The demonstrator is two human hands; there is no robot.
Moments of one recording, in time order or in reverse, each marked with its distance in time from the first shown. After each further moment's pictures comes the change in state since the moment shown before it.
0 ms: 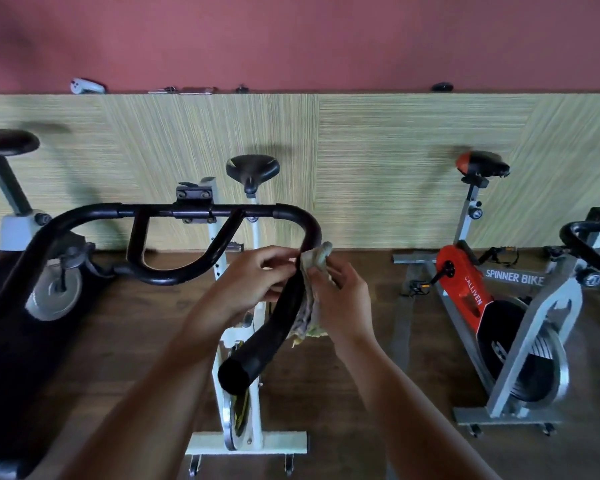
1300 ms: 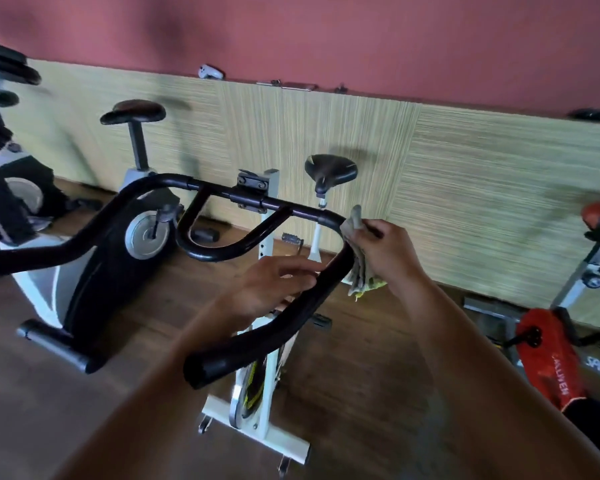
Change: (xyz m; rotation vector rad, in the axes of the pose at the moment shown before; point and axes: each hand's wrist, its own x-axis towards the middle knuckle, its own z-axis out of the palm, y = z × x) left_hand -0.012 0.001 0.014 0.031 0.162 -0.036; right_hand 0.145 -0.032 -0.012 -0.259 -0.405 -0.200
